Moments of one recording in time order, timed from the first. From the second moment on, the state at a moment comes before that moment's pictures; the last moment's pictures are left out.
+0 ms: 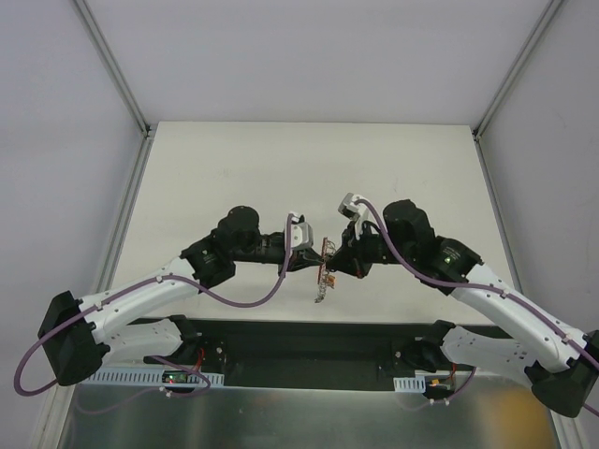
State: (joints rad) left arm -0.88 1.08 0.76 0.06 0.65 0.16; right arm 0.83 0.95 0.94 -0.52 -0.44 0.16
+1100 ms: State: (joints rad) left arm -0.82 0.97 0.71 0.15 0.76 0.05; right arm 0.83 0.86 0.84 -0.44 -0.45 0.11
